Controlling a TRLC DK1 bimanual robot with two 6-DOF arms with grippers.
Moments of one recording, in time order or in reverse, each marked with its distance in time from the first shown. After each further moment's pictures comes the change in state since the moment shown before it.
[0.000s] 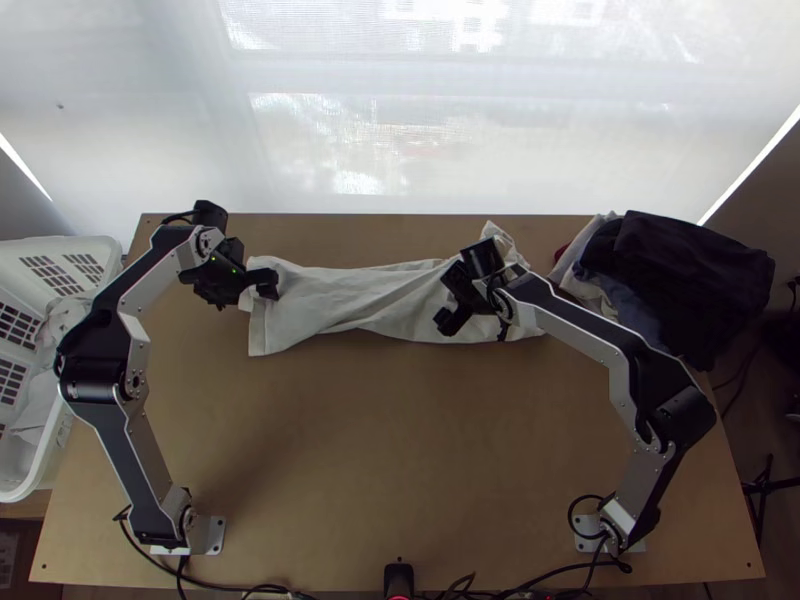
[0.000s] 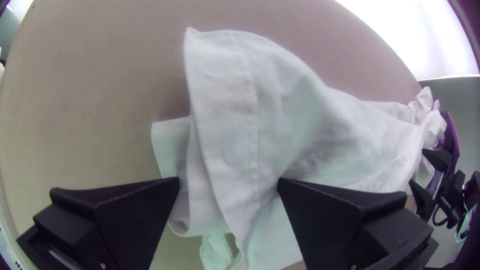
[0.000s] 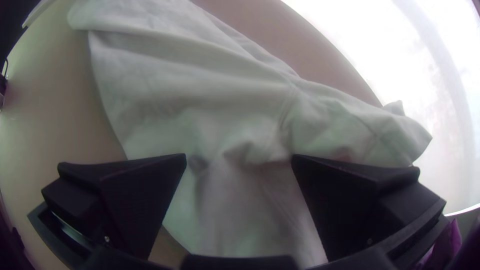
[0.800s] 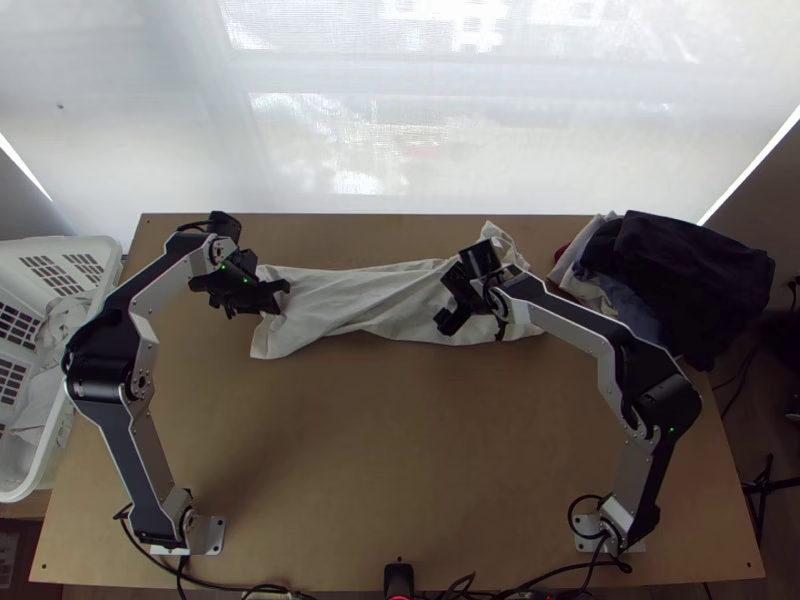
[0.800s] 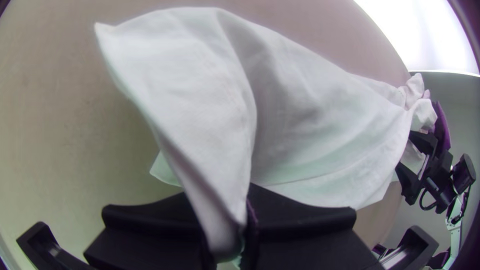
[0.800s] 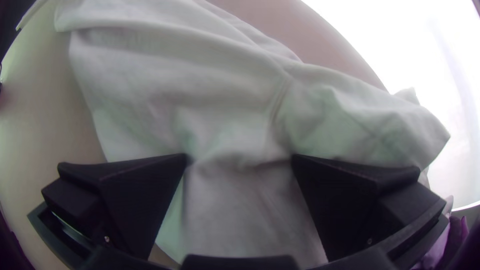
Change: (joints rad) left arm -0.043 0.022 -0.055 -0.023 0.106 -0.030; right arm -0.019 0.071 0.018 0.021 0.002 0.009
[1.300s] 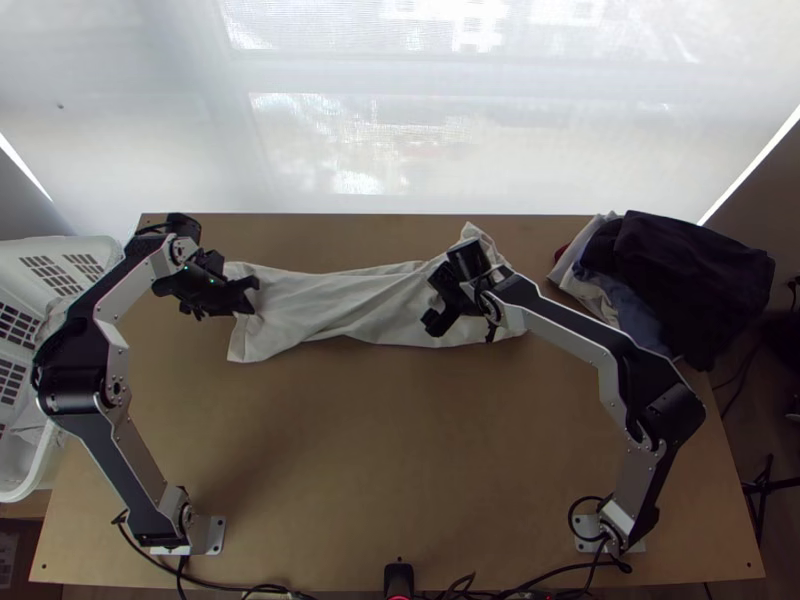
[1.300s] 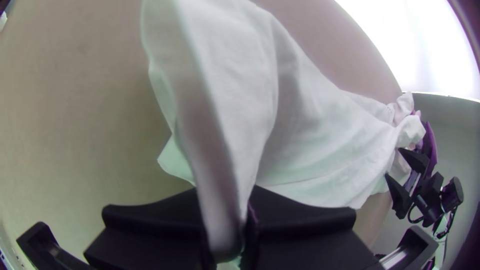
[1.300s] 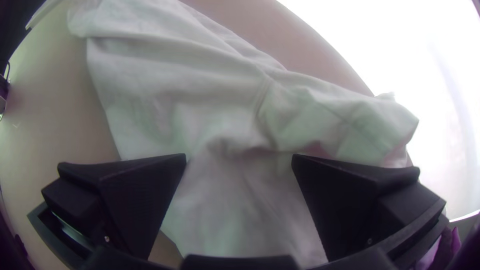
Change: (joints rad) left arm 0.148 -0.084 -0.045 -0.027 0.038 0.035; right arm 0.068 -0.041 0.016 -0.003 -0.002 0.022
